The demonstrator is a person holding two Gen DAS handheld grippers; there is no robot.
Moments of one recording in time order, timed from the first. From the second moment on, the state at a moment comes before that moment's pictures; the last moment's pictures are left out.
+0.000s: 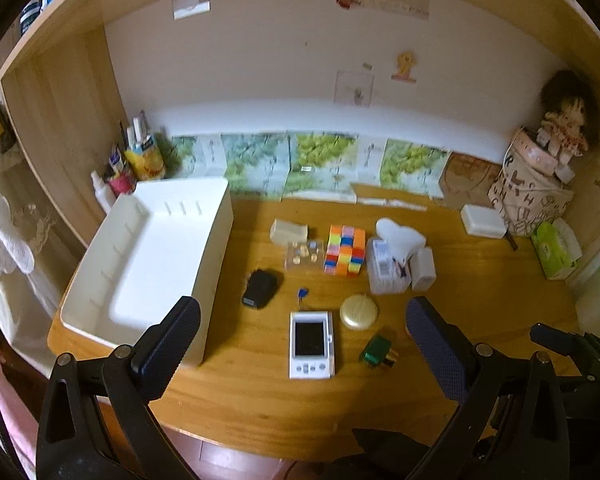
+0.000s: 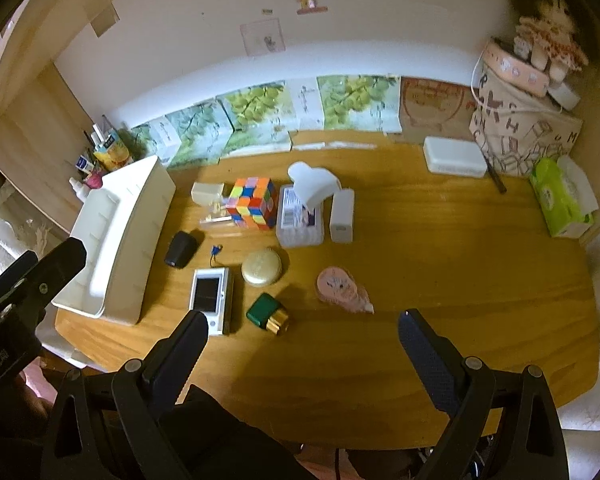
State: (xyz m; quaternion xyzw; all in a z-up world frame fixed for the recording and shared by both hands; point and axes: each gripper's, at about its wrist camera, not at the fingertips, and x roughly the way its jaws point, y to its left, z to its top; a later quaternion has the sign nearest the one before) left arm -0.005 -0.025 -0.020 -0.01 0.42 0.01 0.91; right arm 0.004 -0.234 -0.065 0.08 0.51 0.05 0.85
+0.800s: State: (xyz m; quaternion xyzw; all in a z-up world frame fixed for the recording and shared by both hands) left arm 0.006 -0.011 -0.085 -0.06 0.58 0.04 0.81; right arm 0.006 -0.229 -0.081 -0.02 0.42 0.19 0.89
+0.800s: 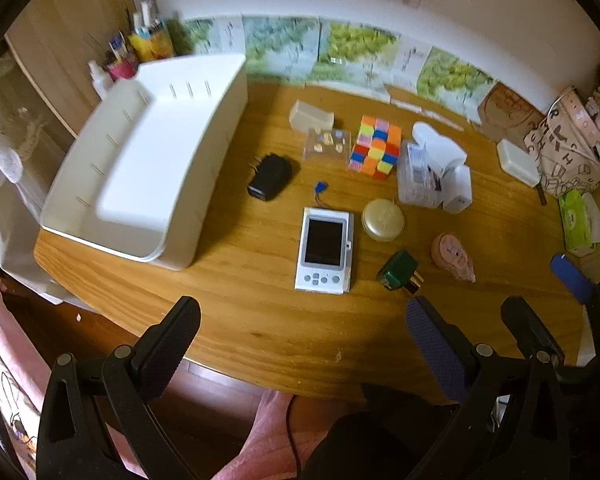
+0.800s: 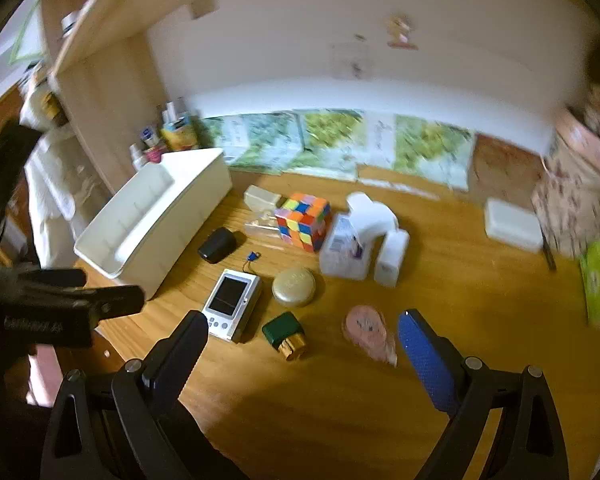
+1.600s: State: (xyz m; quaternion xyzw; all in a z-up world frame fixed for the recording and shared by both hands) left arm 0.101 0.008 -0.202 -0.16 0.75 0.02 0.64; right arm 0.075 -0.182 -0.167 -0.08 0.53 0.34 0.77
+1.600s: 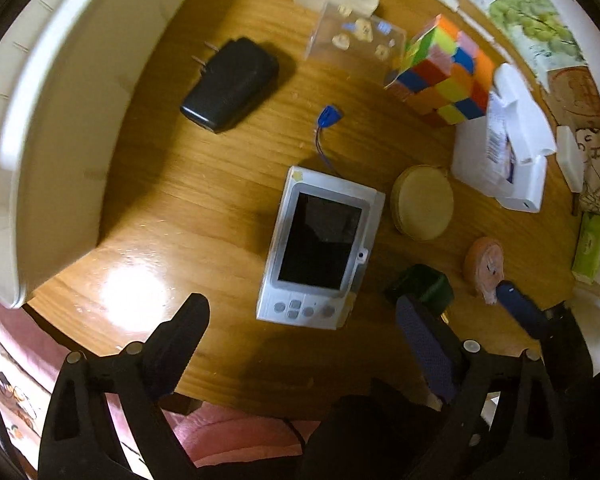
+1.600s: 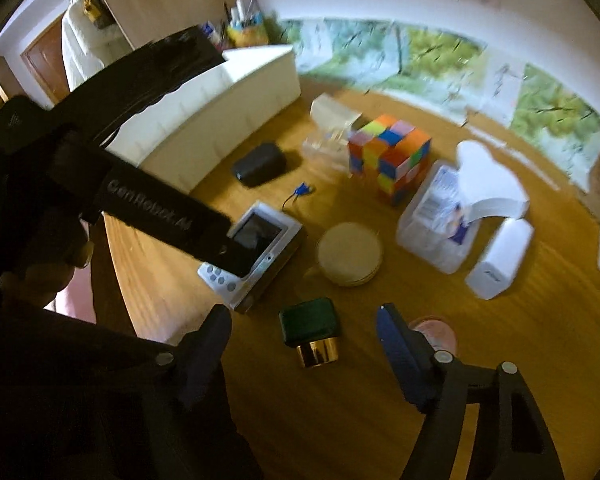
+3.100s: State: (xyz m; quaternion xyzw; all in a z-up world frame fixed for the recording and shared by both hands) left arm 0.099 -0.001 -0.193 -0.08 0.74 0.03 0.67; right arm 0.063 -0.137 -0.215 -0.20 0.63 0.28 0.70
